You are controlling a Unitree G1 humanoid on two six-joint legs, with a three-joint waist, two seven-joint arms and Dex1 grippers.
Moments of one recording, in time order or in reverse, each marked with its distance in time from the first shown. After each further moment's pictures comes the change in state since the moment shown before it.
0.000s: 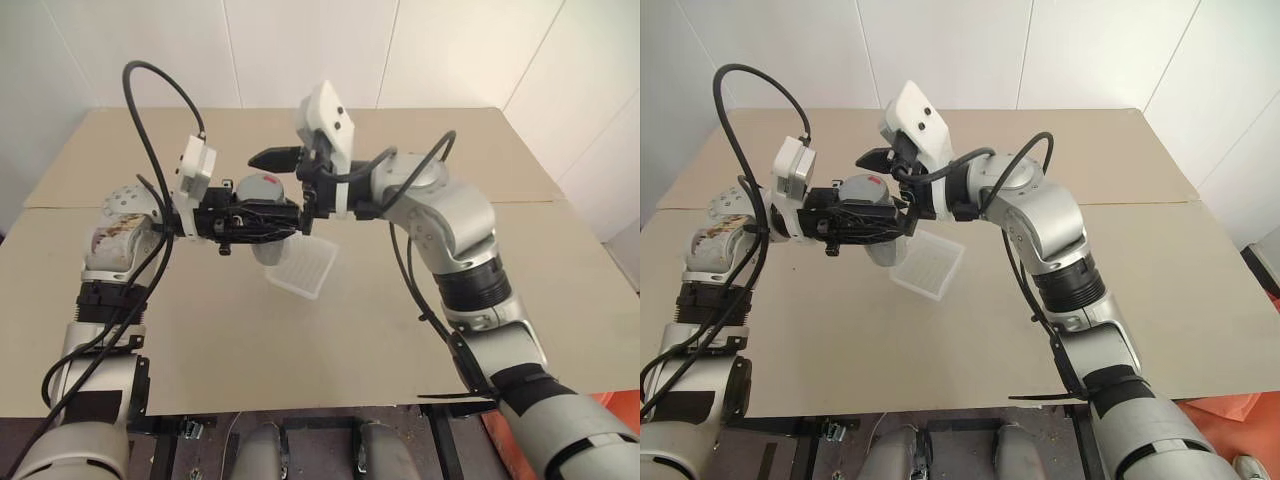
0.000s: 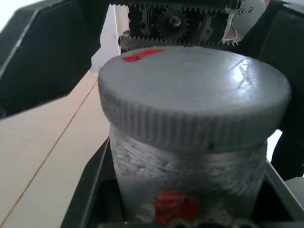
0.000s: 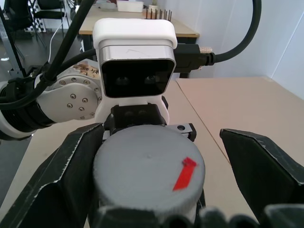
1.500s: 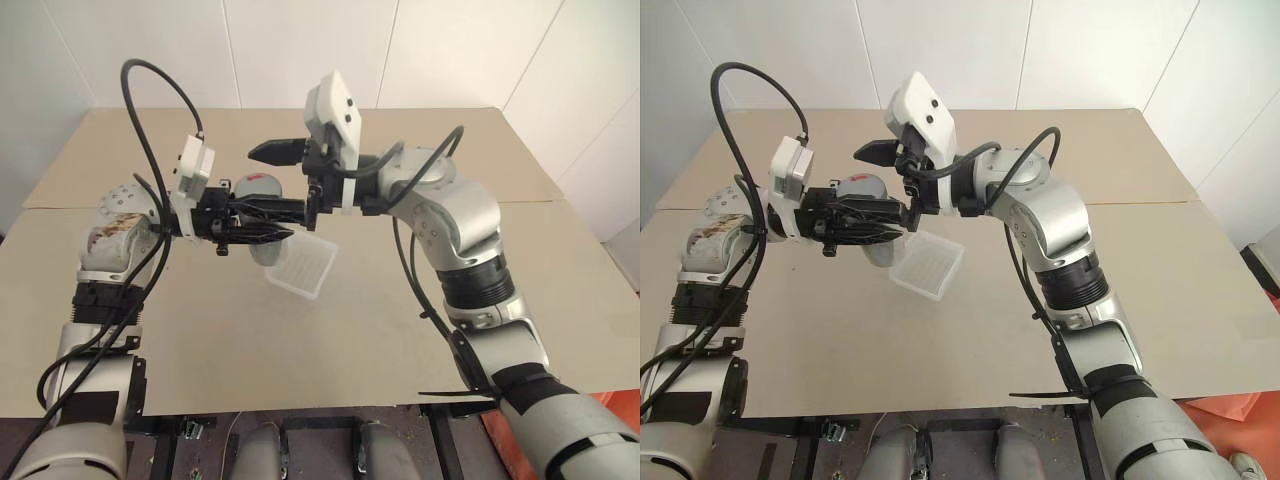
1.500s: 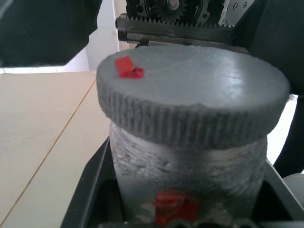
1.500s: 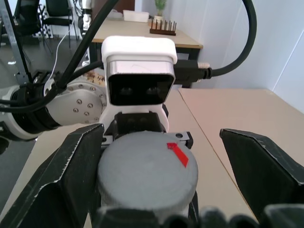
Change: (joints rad) left arm 0.005 0.023 -0.003 -0.016 -0.003 0.007 0.000; right arm 0.002 -0.035 -0.026 -0.004 0.012 -0.042 0.061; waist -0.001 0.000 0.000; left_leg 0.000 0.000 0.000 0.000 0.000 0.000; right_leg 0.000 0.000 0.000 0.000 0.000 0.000
